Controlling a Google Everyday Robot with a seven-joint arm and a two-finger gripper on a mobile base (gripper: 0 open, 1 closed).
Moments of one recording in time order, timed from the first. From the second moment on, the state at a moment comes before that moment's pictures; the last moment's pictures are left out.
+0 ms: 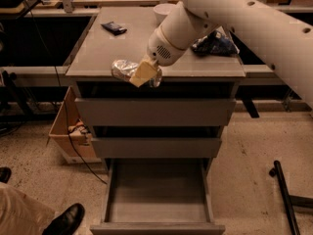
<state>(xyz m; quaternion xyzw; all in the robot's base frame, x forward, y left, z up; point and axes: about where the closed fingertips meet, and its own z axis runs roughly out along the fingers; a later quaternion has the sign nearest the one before) 0.608 0.039 0.896 -0.56 0.76 0.18 0.26</state>
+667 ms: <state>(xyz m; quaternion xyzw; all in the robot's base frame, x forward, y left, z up) 0.561 0.040 0.882 -0.60 0.74 0.20 0.24</state>
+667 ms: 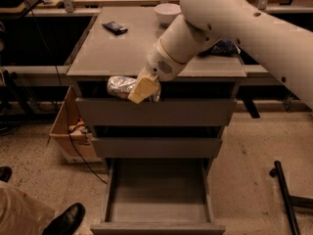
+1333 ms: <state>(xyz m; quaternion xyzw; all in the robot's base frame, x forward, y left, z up) 0.547 0.038 0.792 -0.65 0.72 0.17 0.20</state>
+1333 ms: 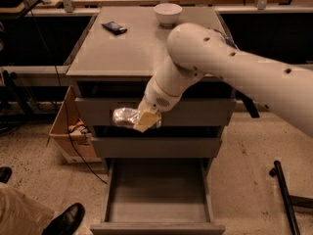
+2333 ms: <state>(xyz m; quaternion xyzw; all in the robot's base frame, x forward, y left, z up) 0.581 -0.047 0.597 -0.71 0.68 0.12 0.13</state>
